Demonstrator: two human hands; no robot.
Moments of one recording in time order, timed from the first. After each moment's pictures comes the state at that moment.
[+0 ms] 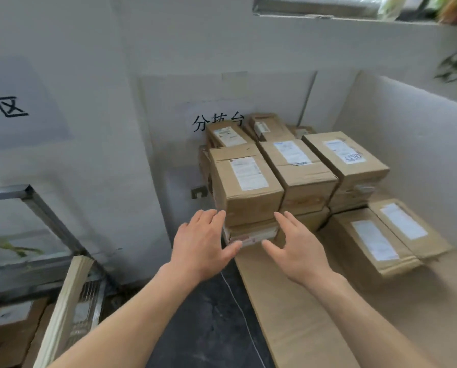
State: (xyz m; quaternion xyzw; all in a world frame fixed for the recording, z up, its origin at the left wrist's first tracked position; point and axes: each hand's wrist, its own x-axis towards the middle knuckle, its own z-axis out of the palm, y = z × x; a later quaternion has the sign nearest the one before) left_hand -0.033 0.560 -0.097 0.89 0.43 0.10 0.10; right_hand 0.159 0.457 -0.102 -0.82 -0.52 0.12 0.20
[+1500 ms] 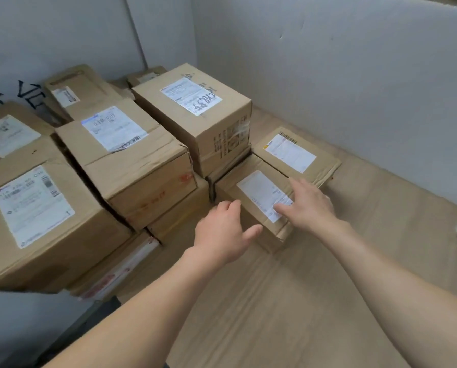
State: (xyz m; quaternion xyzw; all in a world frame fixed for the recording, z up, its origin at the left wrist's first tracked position) left_hand 0.307 0.496 -0.183 0.95 0.24 -0.09 0.20; right_hand 0.459 0.359 -0.198 -0.96 -0.22 0.16 0.11
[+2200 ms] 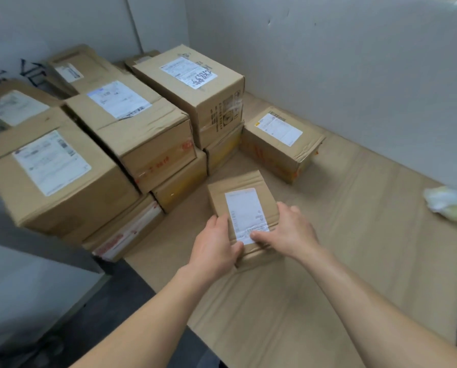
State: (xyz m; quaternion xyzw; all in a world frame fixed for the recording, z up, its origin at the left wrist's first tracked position) left_hand 0.209 0.452 -0.221 0.90 0.27 -0.07 0.33; right_hand 0.330 0.312 -0.221 -0.95 -0.16 0.21 0.15
